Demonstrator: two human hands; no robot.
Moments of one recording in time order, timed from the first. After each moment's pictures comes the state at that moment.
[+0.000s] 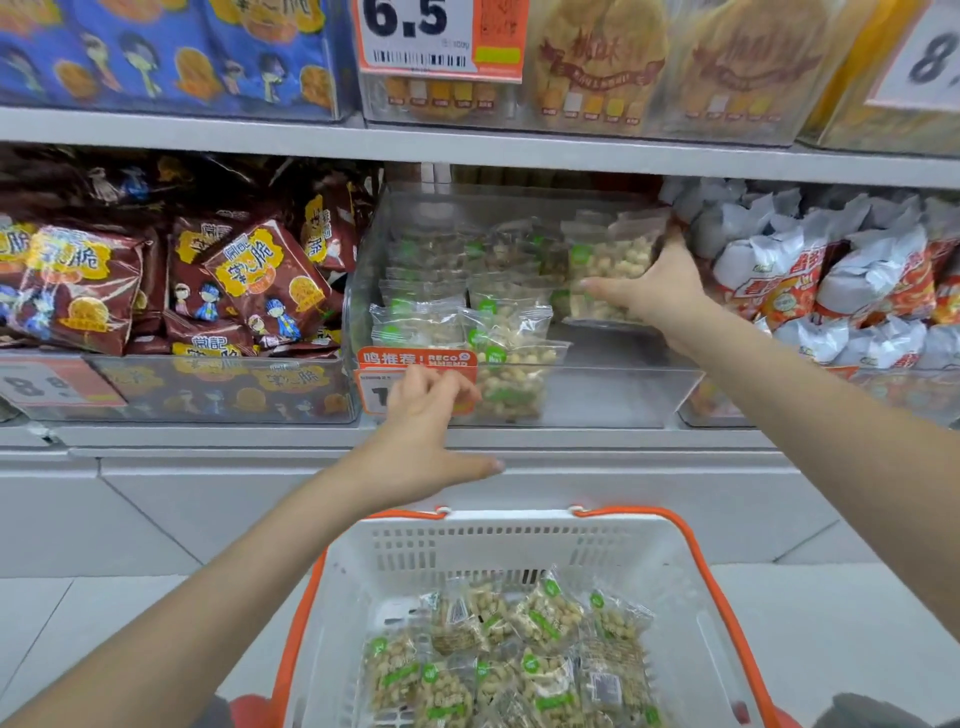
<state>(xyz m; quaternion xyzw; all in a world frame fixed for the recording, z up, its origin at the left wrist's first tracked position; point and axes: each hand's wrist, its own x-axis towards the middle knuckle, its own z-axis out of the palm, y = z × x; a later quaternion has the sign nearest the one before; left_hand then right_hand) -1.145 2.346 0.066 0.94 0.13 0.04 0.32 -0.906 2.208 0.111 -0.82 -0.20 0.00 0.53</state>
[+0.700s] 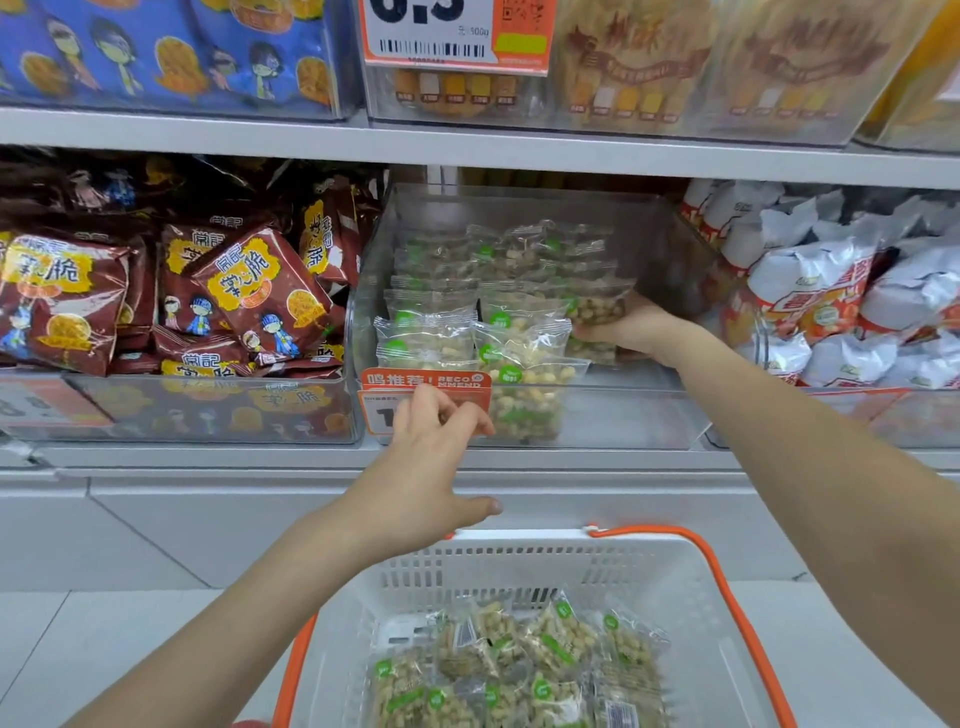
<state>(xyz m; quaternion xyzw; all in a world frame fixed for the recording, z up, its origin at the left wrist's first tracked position) -1.145 2.353 0.057 0.97 0.07 0.06 0.24 -0.851 2.238 0.056 -0.86 -0.20 0.22 0.41</state>
